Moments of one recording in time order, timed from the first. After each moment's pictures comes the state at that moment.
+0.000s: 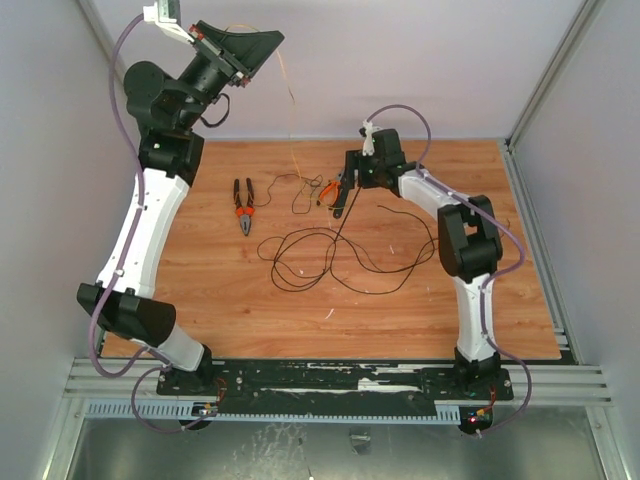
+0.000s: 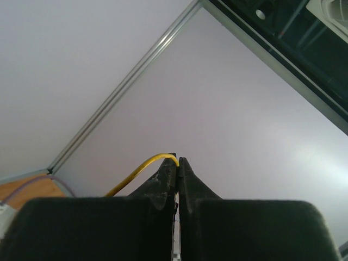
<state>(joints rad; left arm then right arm) -0.23 1.56 1.87 0.28 0.50 -1.14 0.37 2.14 1.66 -0.15 -0.20 0.22</state>
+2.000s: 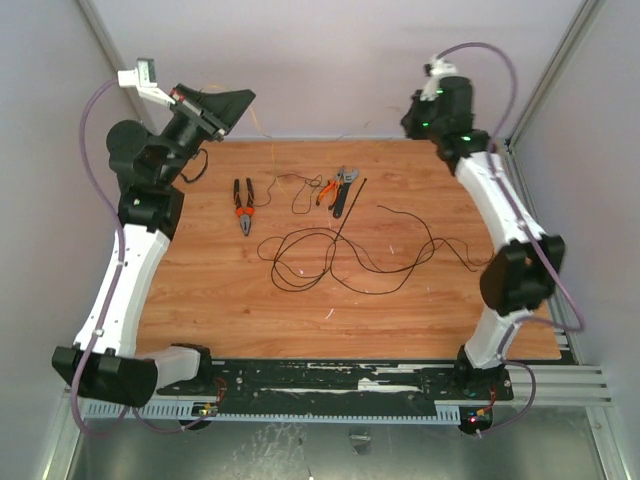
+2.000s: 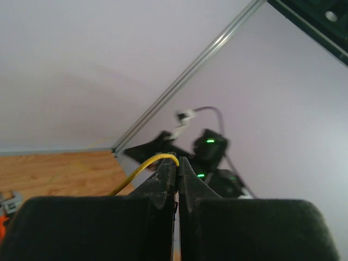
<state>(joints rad) -0.15 1.24 1.42 0.24 0.44 -0.99 0.24 1.86 1.83 -0.35 -0.10 0.20</state>
